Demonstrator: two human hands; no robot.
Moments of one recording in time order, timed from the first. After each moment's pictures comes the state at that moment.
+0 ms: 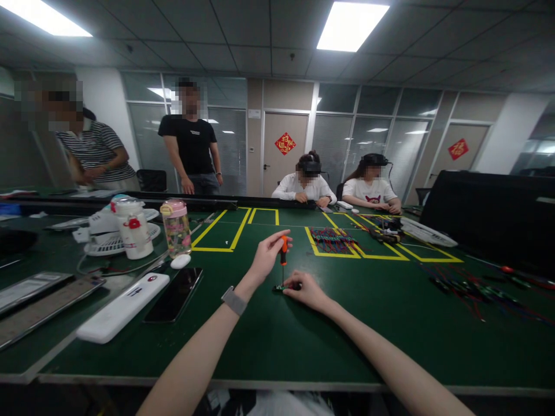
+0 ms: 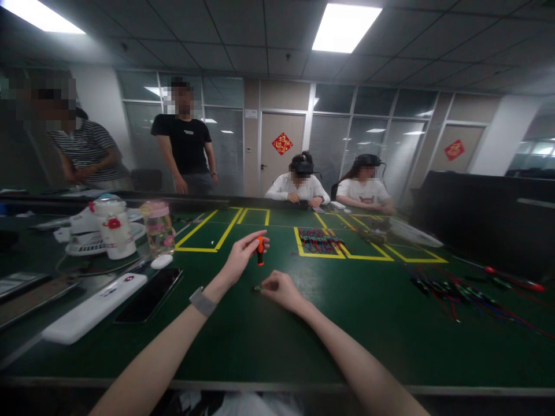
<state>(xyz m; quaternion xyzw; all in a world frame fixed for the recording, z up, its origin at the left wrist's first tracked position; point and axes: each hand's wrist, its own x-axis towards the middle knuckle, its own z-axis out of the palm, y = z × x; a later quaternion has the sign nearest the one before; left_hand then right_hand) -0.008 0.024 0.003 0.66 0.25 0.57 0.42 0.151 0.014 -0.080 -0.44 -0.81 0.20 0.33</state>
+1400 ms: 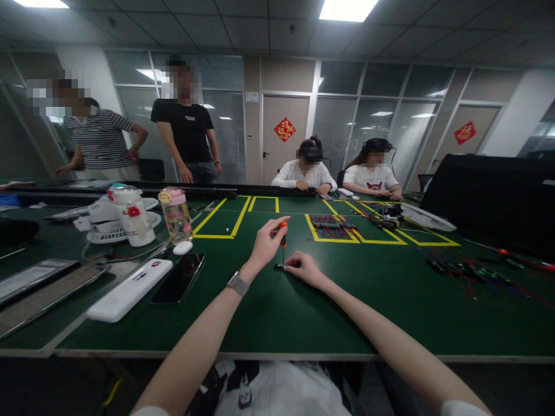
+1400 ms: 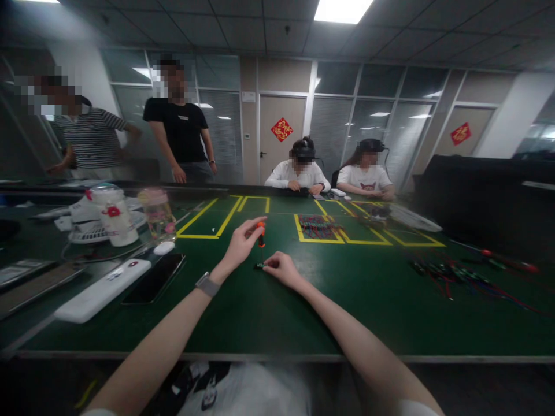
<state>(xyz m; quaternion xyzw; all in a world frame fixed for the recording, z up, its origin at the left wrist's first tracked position) -0.009 0.029 -0.004 0.72 0.28 0.58 0.25 0.154 0.031 -0.088 -0.47 -0.79 0.18 0.35</state>
